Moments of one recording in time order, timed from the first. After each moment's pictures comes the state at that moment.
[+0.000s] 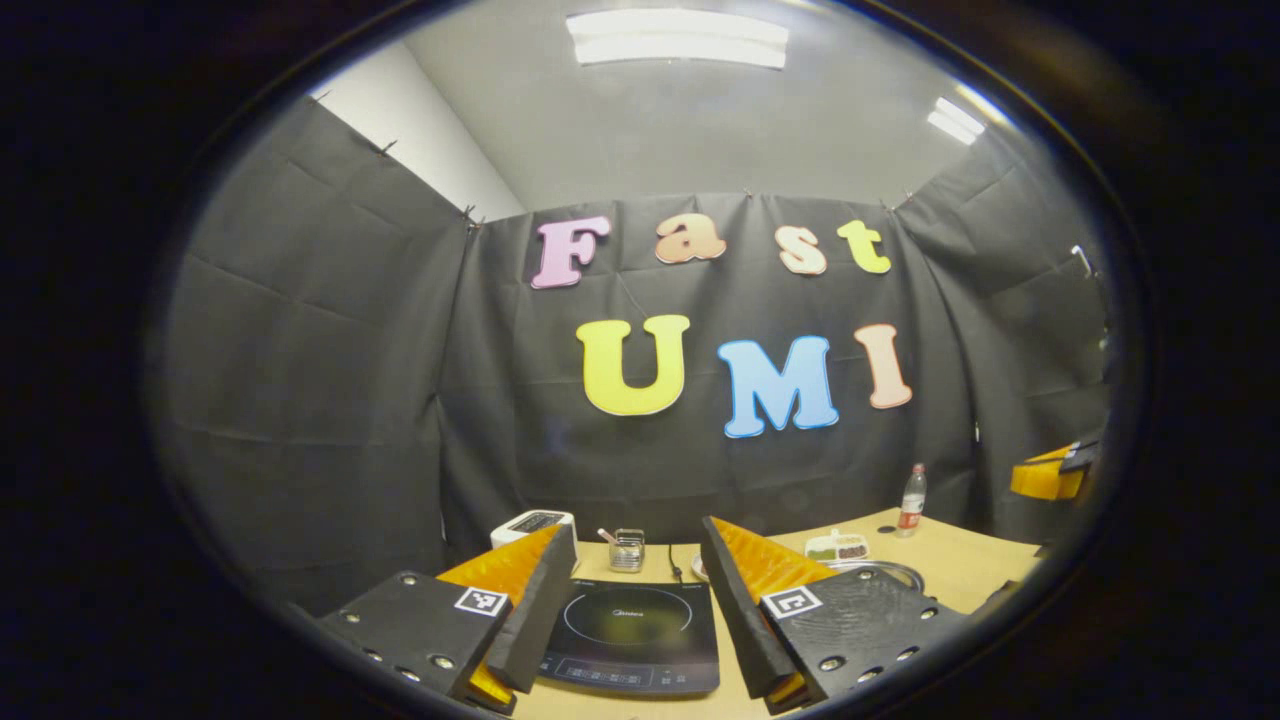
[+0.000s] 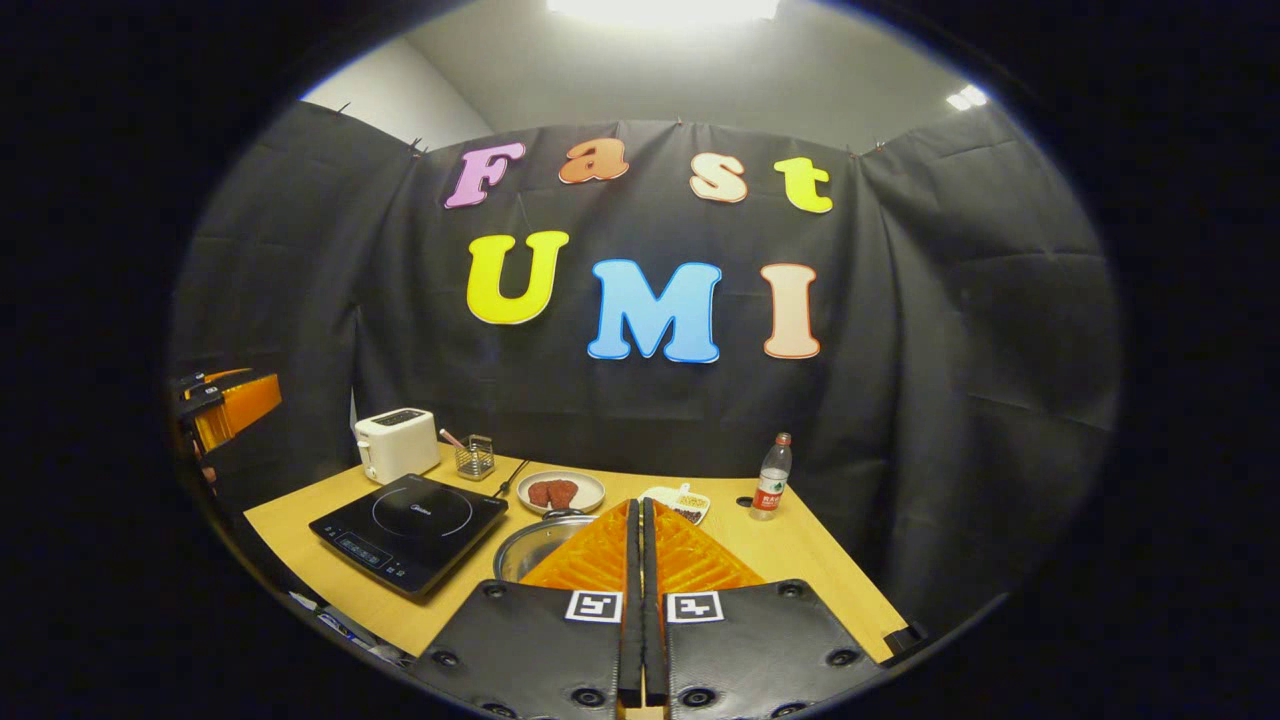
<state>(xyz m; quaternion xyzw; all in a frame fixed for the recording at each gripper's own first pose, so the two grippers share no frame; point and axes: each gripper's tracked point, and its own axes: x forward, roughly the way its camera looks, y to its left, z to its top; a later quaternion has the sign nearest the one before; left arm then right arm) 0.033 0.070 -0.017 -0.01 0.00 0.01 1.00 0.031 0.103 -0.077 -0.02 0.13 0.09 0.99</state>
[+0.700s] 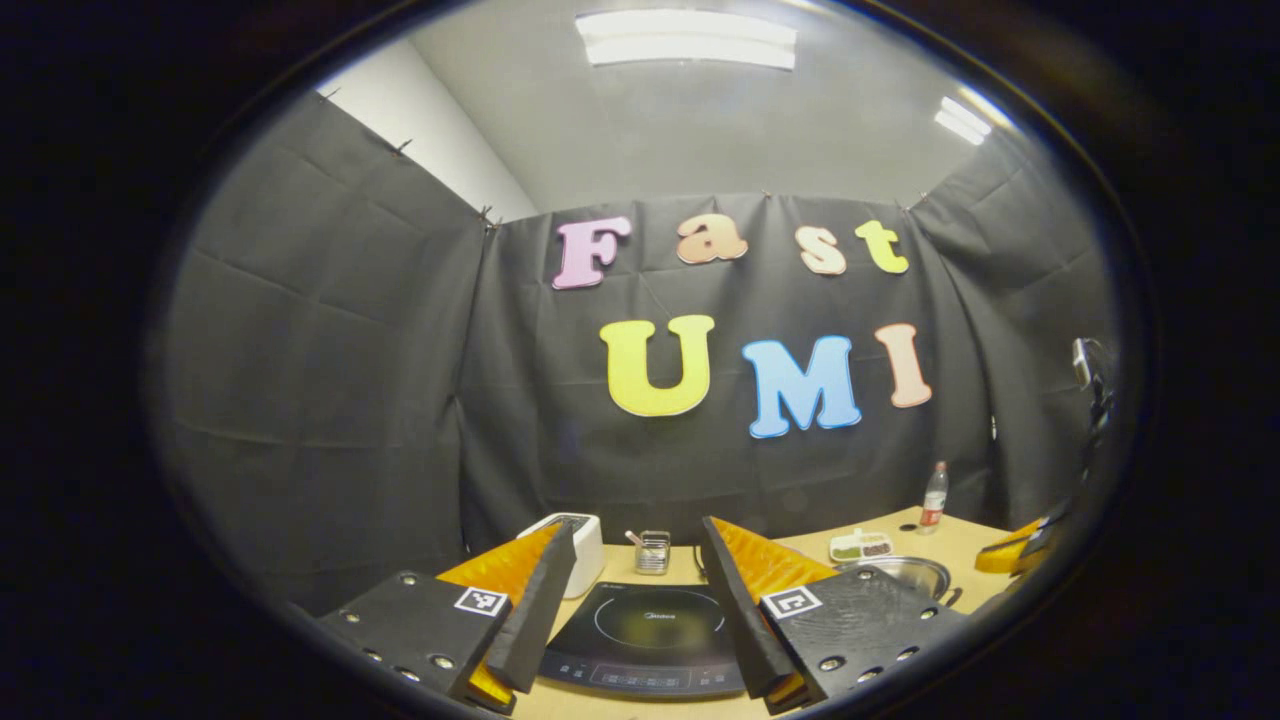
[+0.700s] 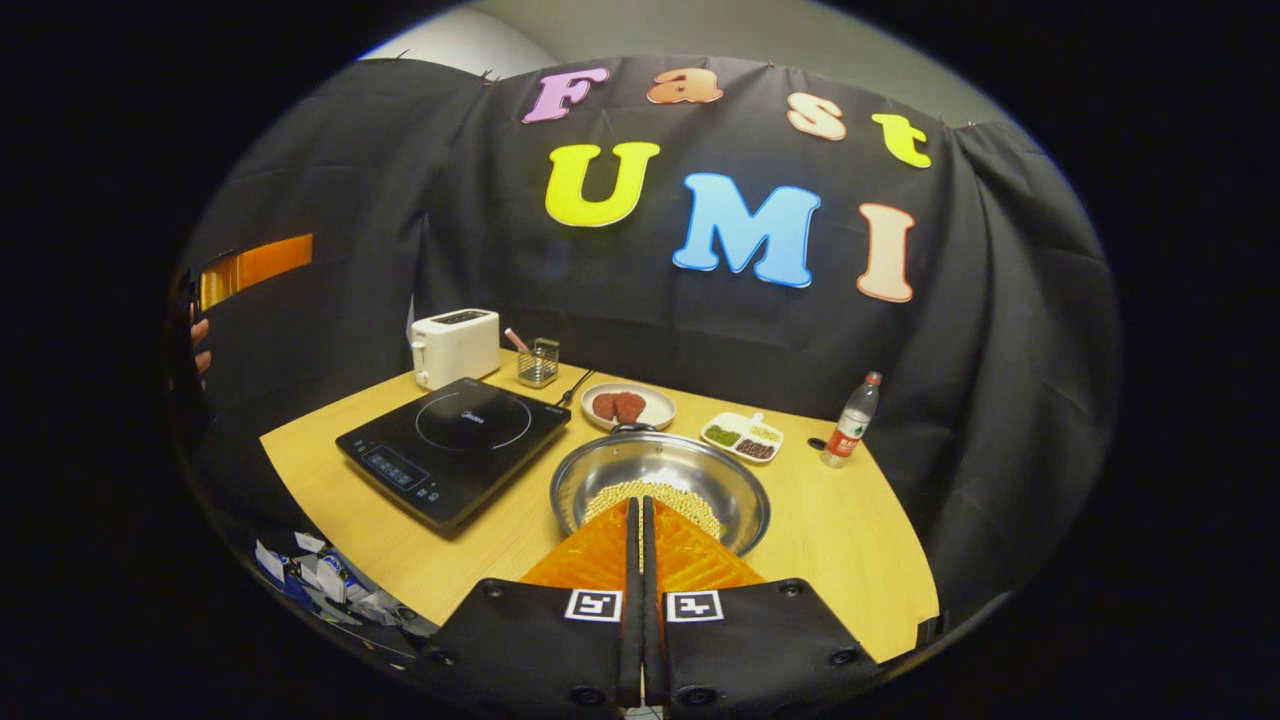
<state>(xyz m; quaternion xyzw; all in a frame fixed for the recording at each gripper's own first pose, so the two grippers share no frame) 0.038 0.106 -0.023 0.00 0.00 0.04 1.00 0.019 0.173 -0.174 -0.07 0.24 0.20 0.95</state>
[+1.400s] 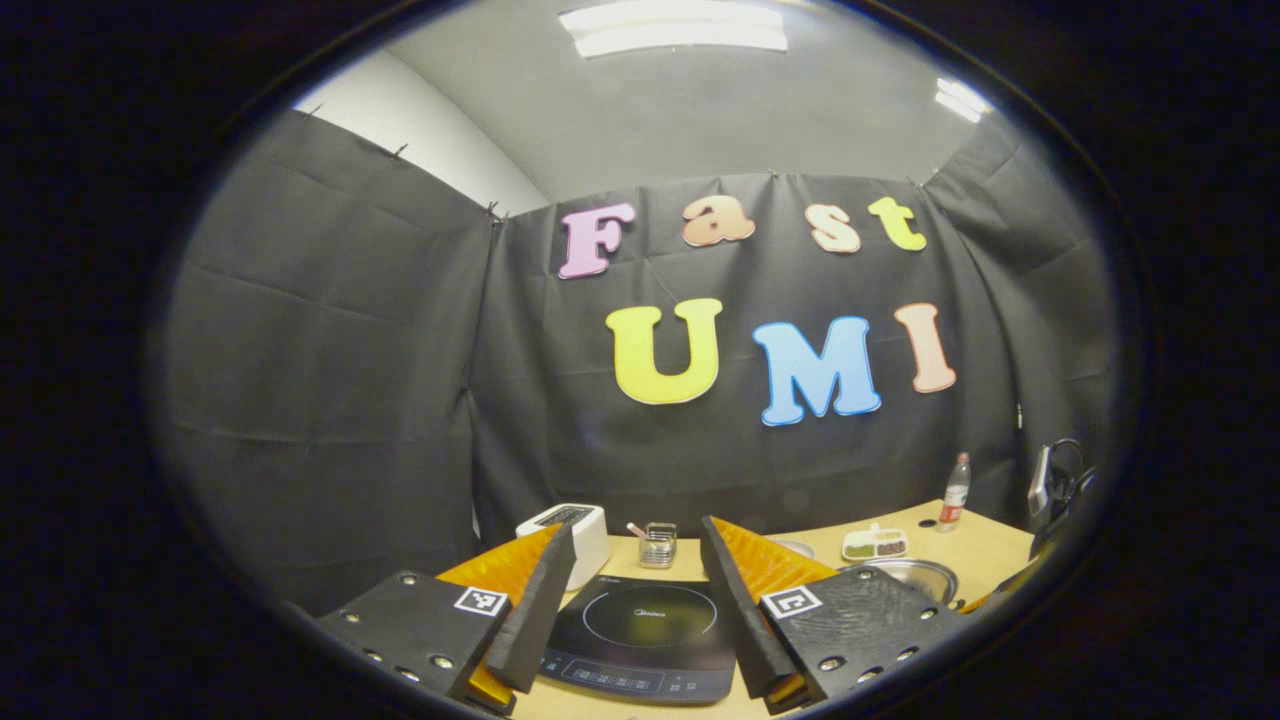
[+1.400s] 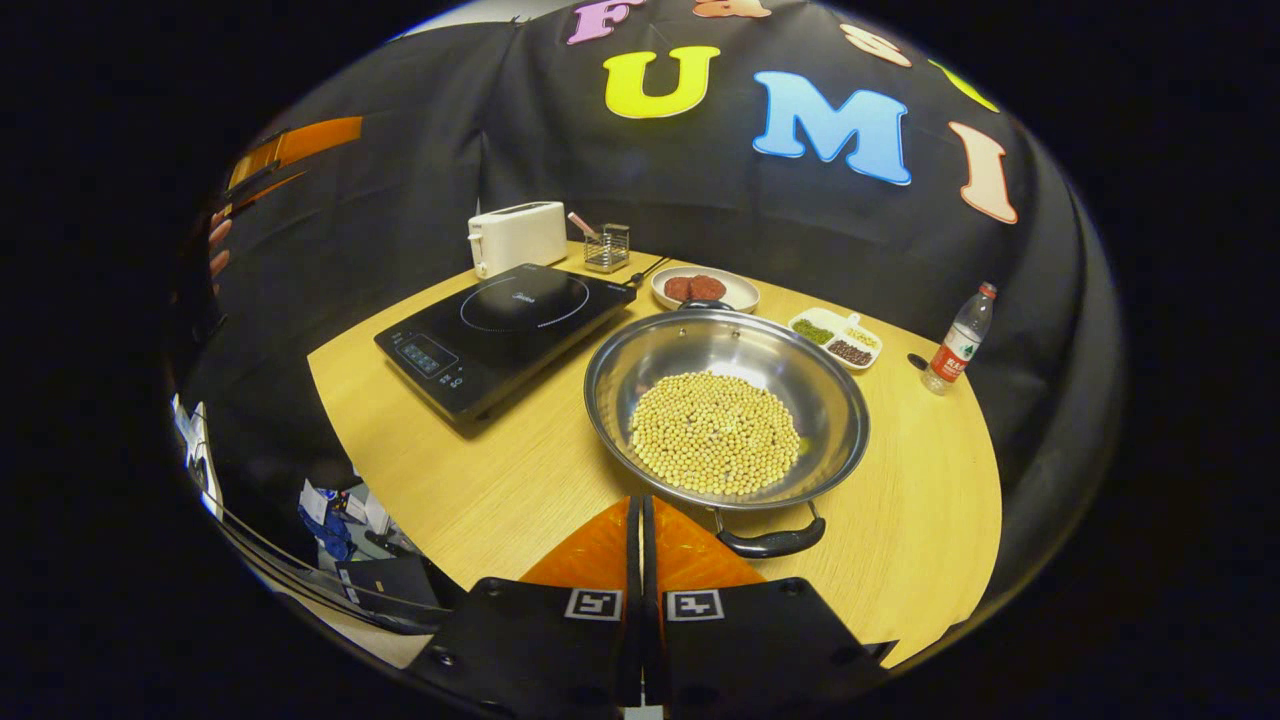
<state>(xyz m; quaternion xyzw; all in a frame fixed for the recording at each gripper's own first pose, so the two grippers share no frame) 0.063 0.061 -0.032 0.02 0.02 0.09 1.00 0.018 0.171 -0.278 -0.09 0.37 0.31 0.87</state>
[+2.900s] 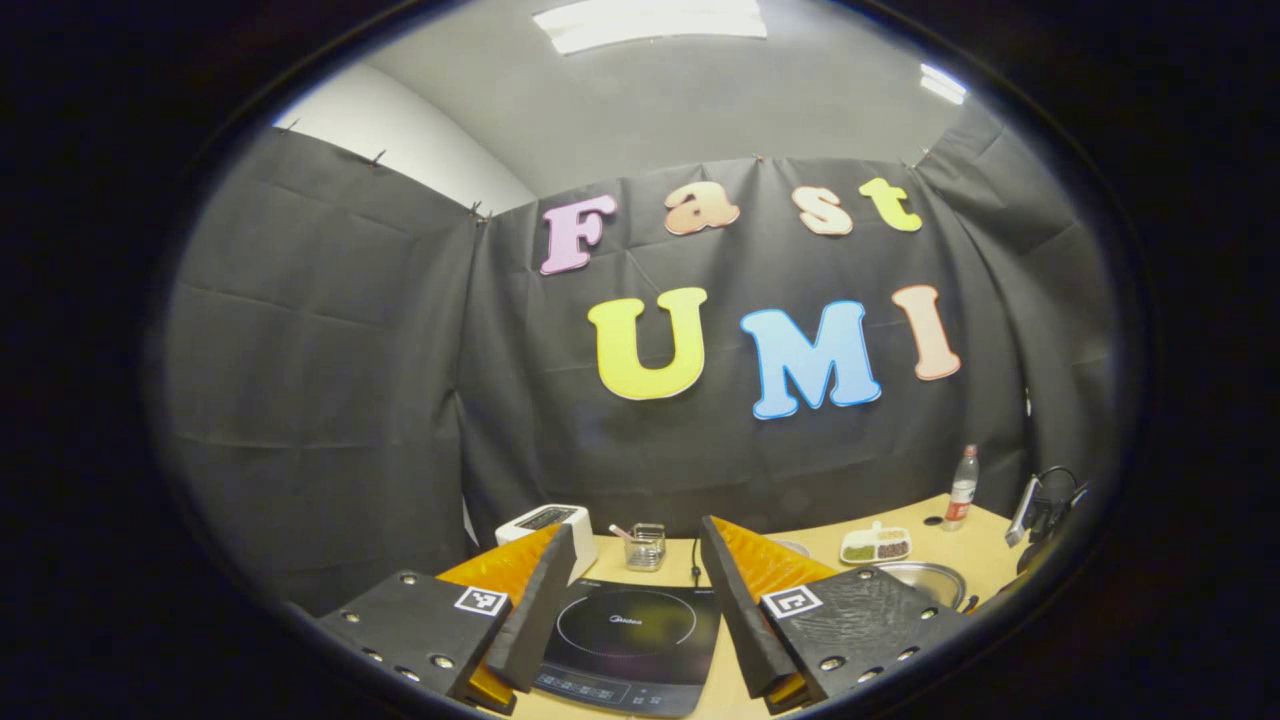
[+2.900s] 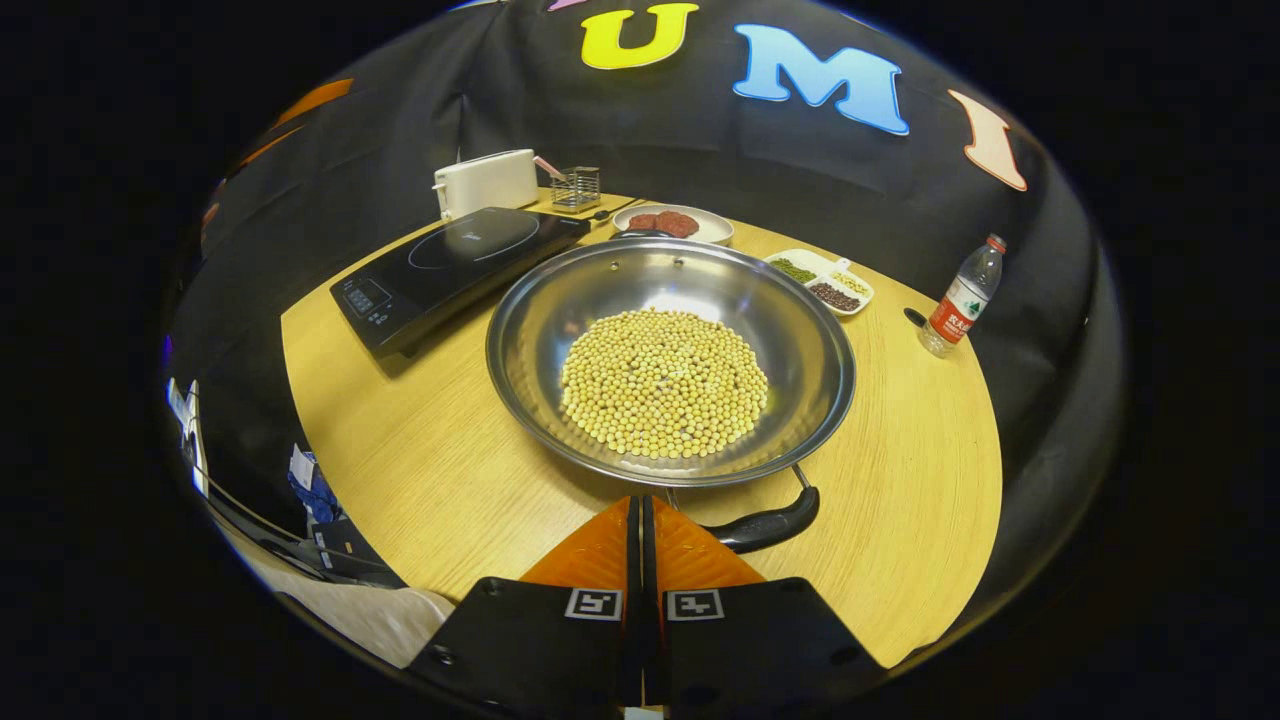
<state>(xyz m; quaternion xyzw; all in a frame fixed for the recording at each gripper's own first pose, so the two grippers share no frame) 0.111 0.007 -0.042 0.03 0.03 0.08 1.00 0.056 0.110 -0.332 -0.11 0.43 0.29 0.85</state>
